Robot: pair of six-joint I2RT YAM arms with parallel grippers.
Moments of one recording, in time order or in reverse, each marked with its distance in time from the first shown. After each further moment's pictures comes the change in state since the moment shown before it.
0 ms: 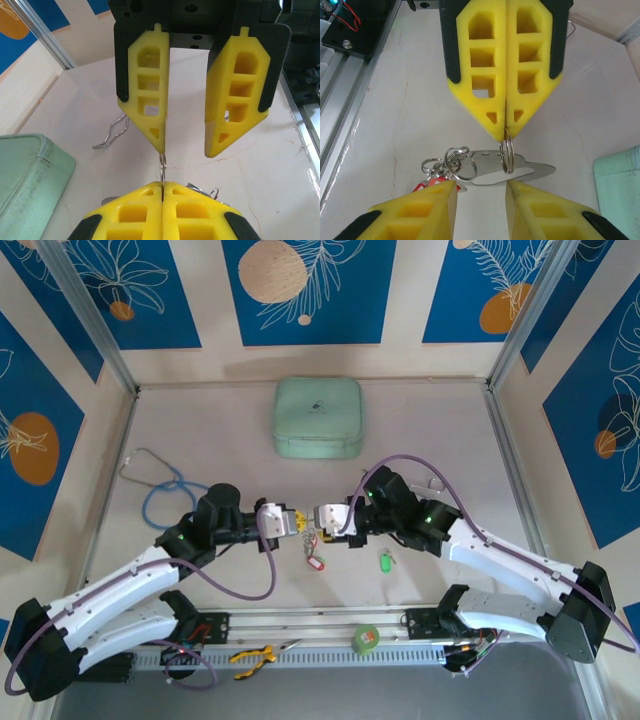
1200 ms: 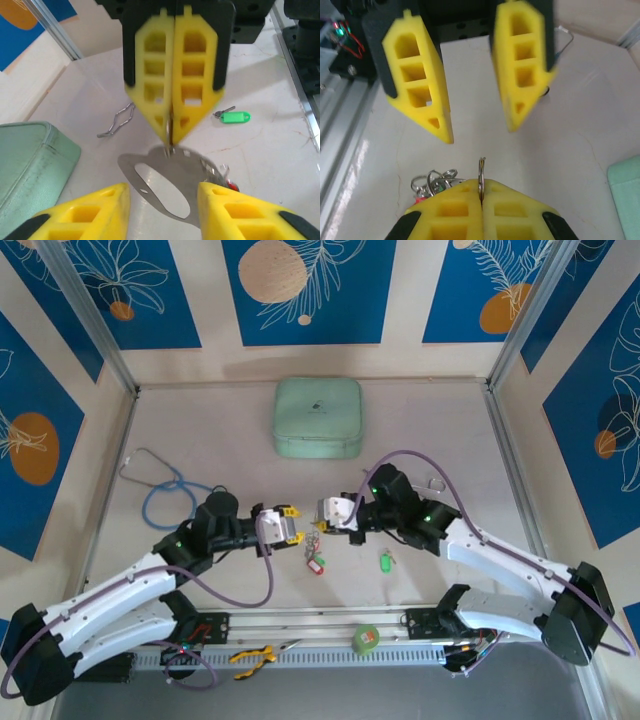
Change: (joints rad) left arm -0.026 -0.068 -0.077 0.040 -0.073 -0.014; right arm -0.083 -0.011 -0.072 0.132 -0.158 0.092
